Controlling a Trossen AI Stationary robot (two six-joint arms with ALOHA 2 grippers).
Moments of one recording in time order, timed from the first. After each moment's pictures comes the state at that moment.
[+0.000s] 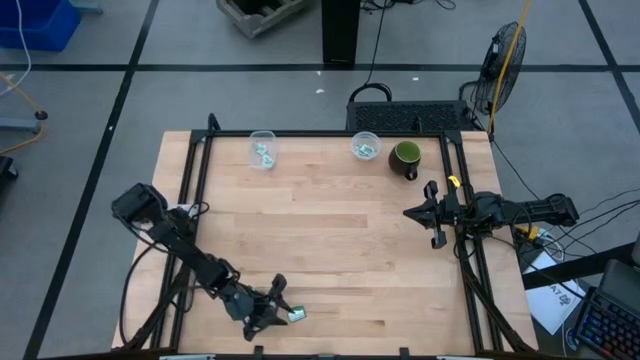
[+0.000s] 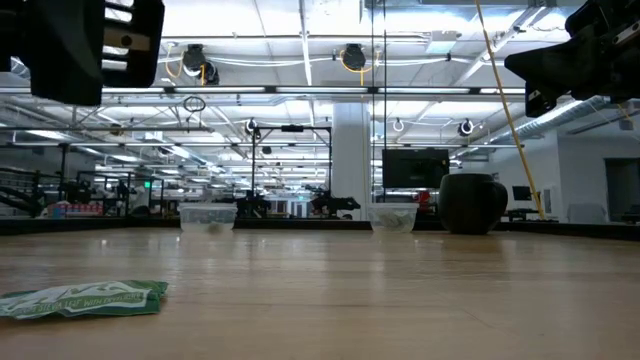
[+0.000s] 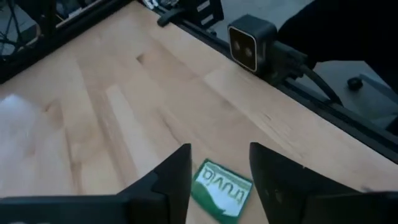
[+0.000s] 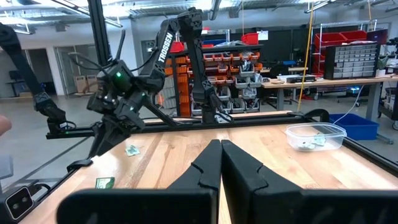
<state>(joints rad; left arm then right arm) -0.75 1.73 0.72 0.48 -0.26 0.17 0.12 0.03 0.02 0.13 0.10 0.07</state>
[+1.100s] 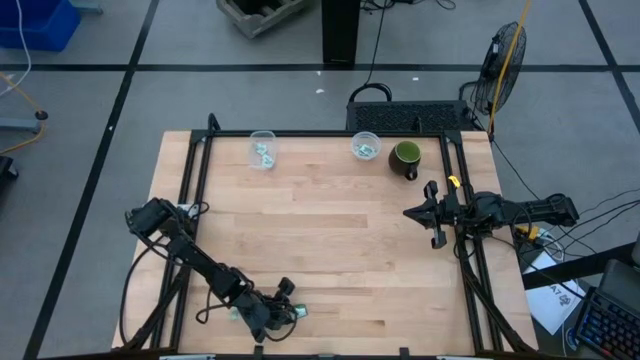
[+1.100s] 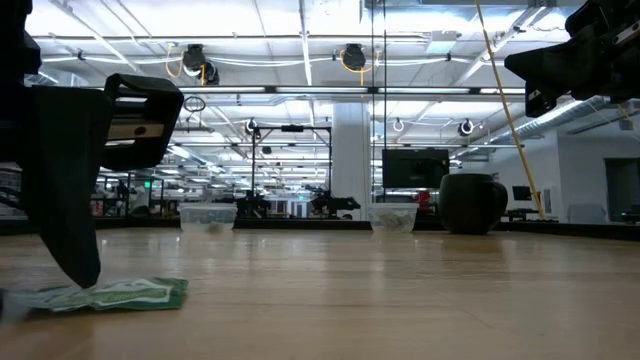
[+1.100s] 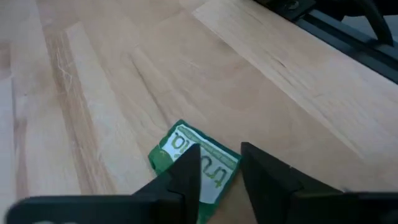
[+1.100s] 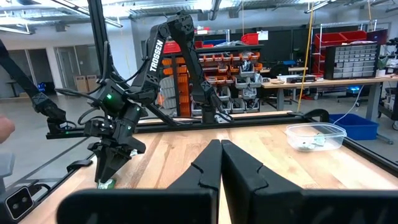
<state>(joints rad) -0.72 1.92 0.82 0.33 -0.26 0.08 0.12 0.03 0.01 0.13 0.10 0.07</state>
